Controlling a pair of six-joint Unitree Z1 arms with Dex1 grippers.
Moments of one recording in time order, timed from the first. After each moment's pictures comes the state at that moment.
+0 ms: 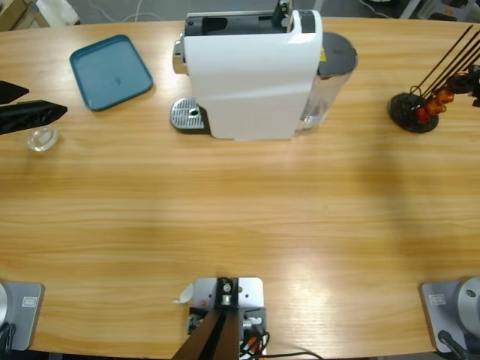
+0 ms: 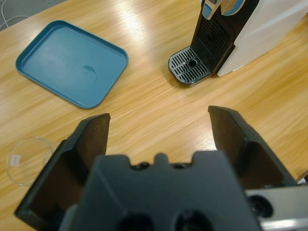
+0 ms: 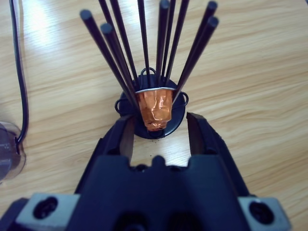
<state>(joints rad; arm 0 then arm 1) -0.59 1.09 -0.70 0.26 0.05 -0.06 0.24 1.41 -0.74 0.23 -0.35 0.36</state>
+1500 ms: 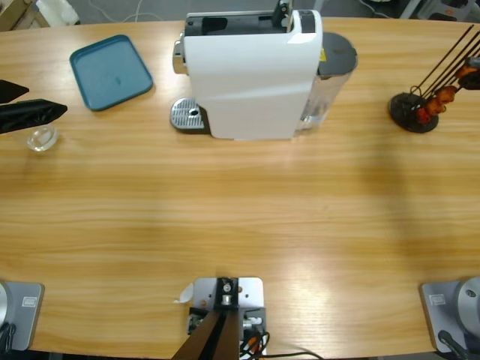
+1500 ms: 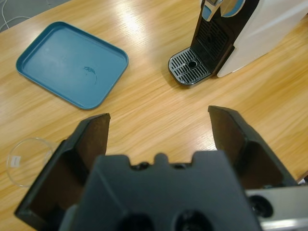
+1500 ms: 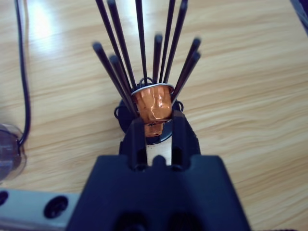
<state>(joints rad) -0.59 1.09 -0.70 0.25 0.05 -0.06 0.21 1.37 -0.76 0.23 -0.34 0.29</state>
